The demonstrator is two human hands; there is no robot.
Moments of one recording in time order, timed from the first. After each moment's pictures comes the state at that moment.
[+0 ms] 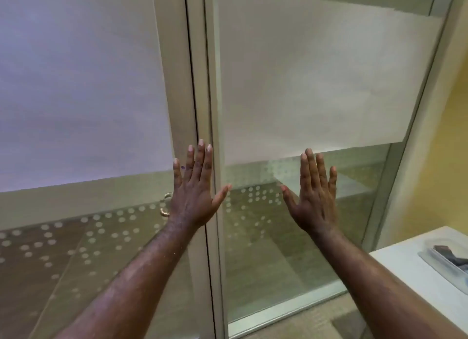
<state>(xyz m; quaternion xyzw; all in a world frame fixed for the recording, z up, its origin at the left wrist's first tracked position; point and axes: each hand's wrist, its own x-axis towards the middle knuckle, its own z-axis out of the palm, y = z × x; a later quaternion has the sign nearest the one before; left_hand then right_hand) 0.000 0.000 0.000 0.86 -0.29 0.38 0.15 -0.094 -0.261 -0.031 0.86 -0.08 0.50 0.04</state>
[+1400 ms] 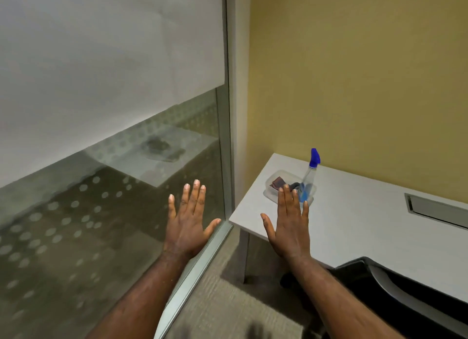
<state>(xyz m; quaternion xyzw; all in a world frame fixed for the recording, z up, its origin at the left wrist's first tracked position) 0.031 -0.501 -0.195 0.80 -0.58 0.14 0.08 -0.194 -0.616 -0.225 0.82 -0.53 0.22 0.00</state>
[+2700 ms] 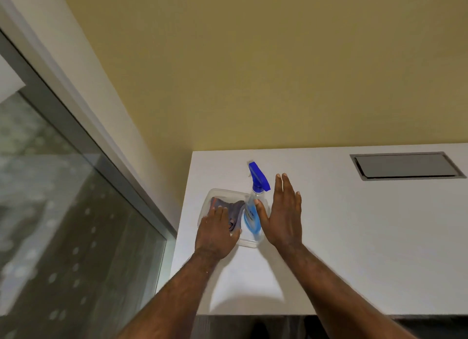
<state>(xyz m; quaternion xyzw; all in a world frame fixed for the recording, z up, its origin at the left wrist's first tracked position) -0.059 -0.929 -0.338 0.65 -0.75 -0.11 0.01 -0.236 -0.926 -0.305 0.65 -0.71 0.24 -0.08</state>
